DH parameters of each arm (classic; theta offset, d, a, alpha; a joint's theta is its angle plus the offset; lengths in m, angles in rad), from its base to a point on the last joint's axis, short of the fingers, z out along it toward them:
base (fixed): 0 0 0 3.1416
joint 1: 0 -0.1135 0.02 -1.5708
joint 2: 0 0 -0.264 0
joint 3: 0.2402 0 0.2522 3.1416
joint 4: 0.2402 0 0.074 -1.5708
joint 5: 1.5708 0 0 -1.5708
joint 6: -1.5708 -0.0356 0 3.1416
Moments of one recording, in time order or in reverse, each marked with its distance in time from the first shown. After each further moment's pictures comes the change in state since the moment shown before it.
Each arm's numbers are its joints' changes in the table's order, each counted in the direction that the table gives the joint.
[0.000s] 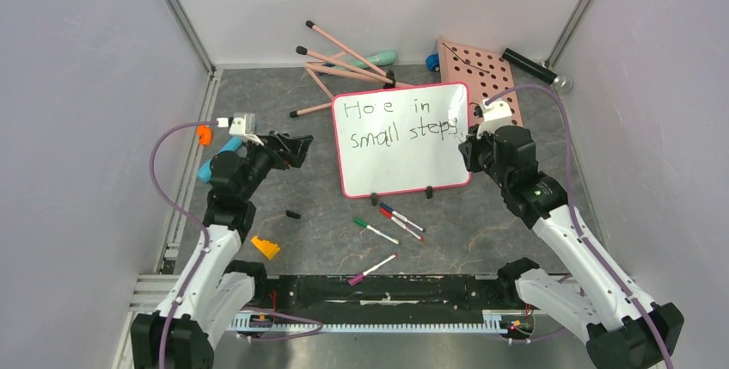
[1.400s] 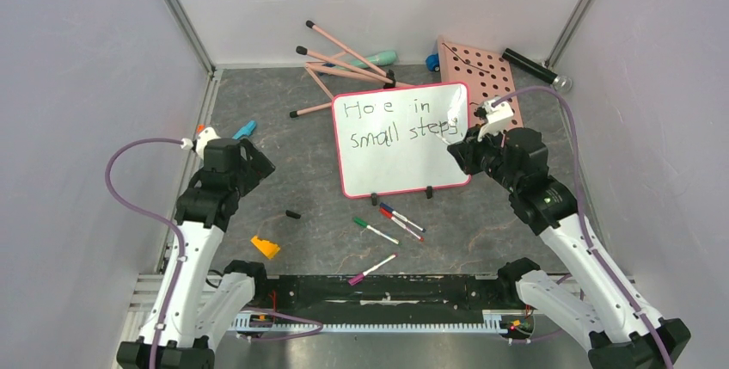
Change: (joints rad) left arm -0.008 0.043 0.445 1.234 -0.644 0.210; right arm 0.000 0.064 0.021 -0.005 -0.224 -0.034
